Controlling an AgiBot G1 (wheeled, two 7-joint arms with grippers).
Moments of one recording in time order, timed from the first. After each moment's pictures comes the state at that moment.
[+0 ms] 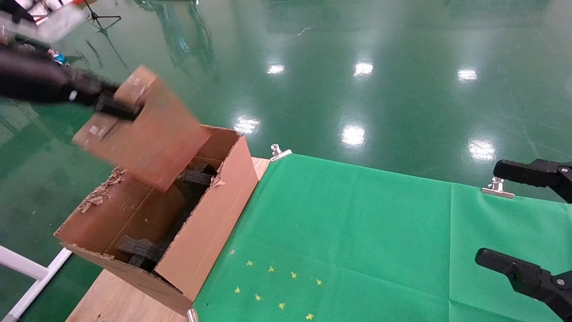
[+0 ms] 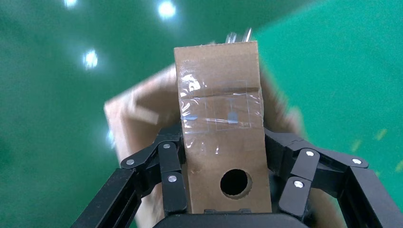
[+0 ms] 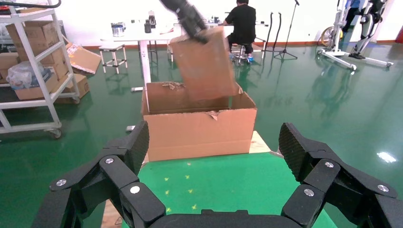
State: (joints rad) left arm -2.07 0.50 0.85 -0.90 1.80 1.52 -0.80; right arm 1.06 -0.57 -0.34 1.22 -0.66 -1.43 0.14
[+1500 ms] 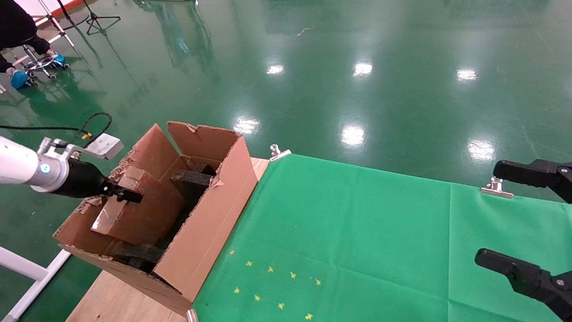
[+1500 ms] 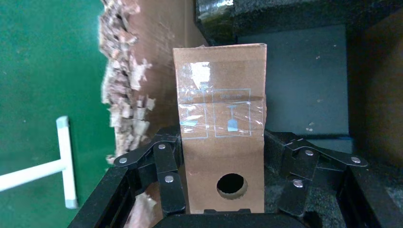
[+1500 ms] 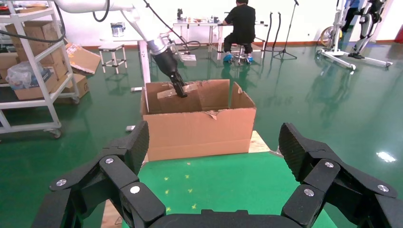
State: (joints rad) left arm -1.81 0.75 0.89 -0.05 1.85 1.05 -0.51; right arm 1.06 -0.57 -0.34 1.22 -0.66 -1.43 0.14
